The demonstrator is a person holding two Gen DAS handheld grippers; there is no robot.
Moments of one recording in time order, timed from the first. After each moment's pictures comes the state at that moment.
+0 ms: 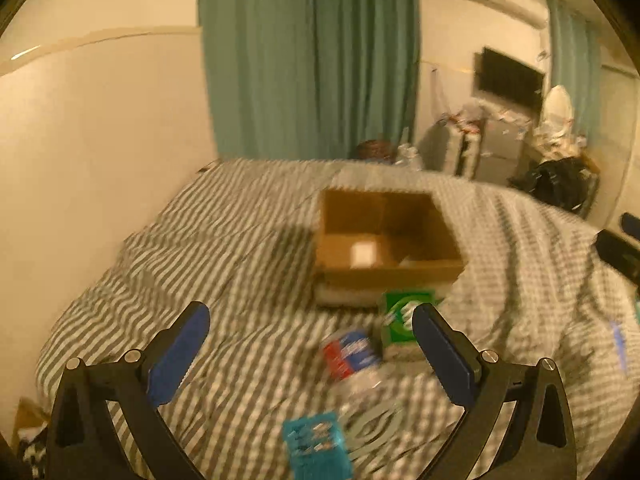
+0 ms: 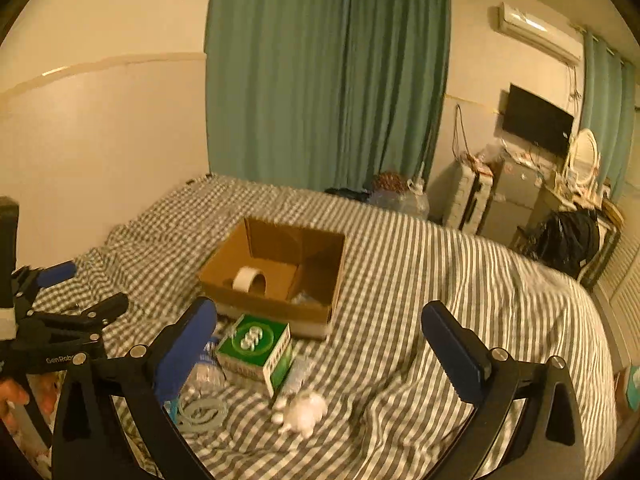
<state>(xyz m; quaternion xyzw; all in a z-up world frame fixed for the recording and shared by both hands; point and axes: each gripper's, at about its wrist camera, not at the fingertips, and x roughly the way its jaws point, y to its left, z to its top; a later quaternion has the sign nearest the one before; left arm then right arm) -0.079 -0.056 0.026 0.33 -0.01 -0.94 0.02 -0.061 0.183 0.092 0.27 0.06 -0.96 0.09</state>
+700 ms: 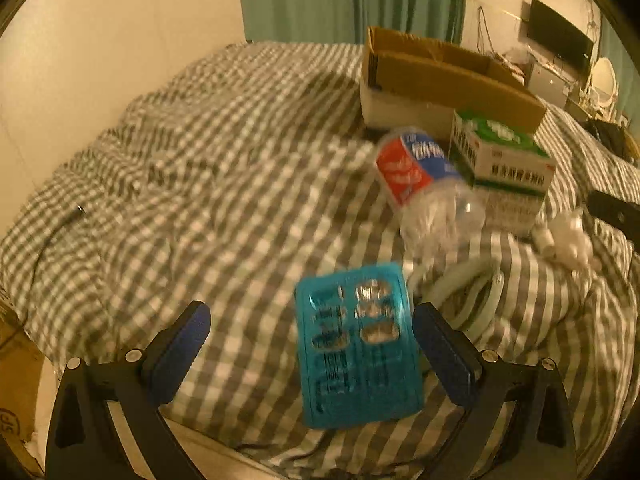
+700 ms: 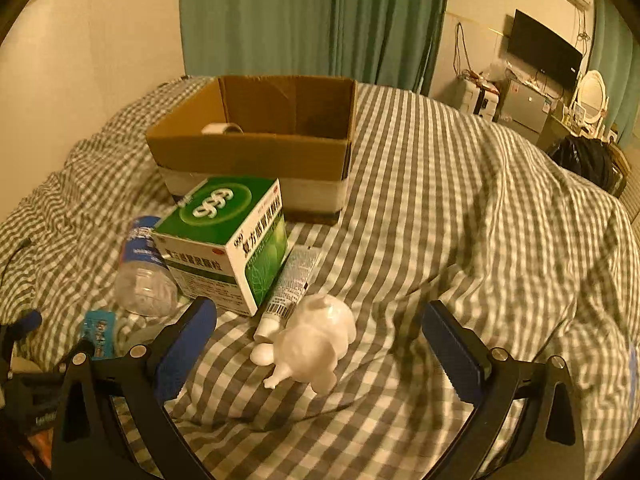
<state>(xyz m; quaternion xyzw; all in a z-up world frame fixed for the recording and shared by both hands) -0.049 -0.070 -0.144 0.45 0.01 -0.89 0.07 -0.112 0.168 -0.089 0.40 0.06 -0.91 0.07</state>
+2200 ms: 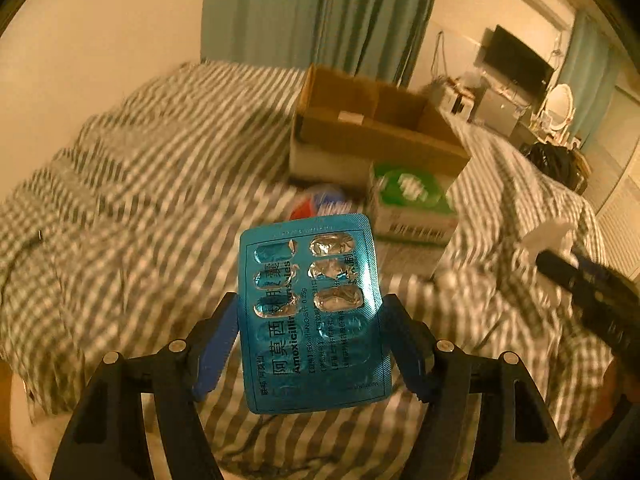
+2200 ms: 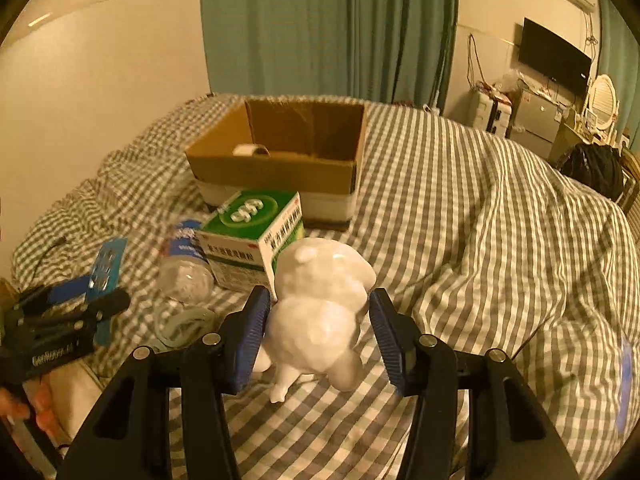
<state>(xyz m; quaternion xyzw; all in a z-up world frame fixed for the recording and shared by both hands) -0.058 -0.051 -0.082 0.41 0.07 -0.91 -0.03 -0.066 0.185 -0.046 0.37 0.04 -0.92 0.11</state>
